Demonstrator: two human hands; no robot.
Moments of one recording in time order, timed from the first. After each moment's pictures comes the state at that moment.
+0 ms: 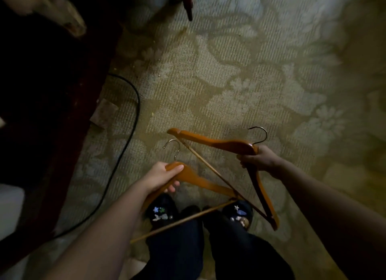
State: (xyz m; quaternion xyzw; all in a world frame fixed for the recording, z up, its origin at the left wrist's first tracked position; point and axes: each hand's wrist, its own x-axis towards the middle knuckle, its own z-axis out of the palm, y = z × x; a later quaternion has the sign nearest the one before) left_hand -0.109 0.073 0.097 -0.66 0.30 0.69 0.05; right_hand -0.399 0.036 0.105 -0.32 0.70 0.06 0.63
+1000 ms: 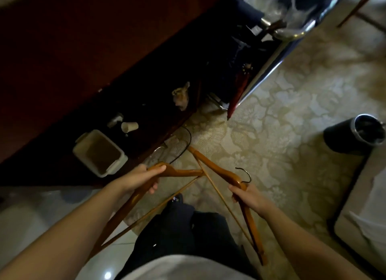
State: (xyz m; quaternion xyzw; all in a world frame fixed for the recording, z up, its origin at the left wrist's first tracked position) left_hand 0.024 0.182 0.640 -0.70 0.23 0.65 -0.17; right_hand -0.297 0.092 0.630 -0.50 0.60 0.11 0.61
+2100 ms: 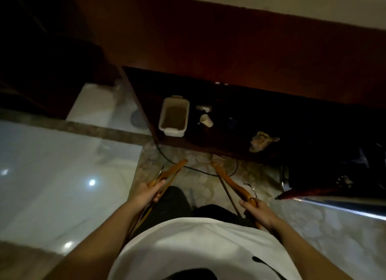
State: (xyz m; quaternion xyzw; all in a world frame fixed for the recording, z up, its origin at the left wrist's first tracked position) left_hand -0.122 0.280 0.638 -0.76 -0.24 0.36 -0.48; right_hand -0.211 -0.043 0.645 -0.73 0.32 0.35 0.49
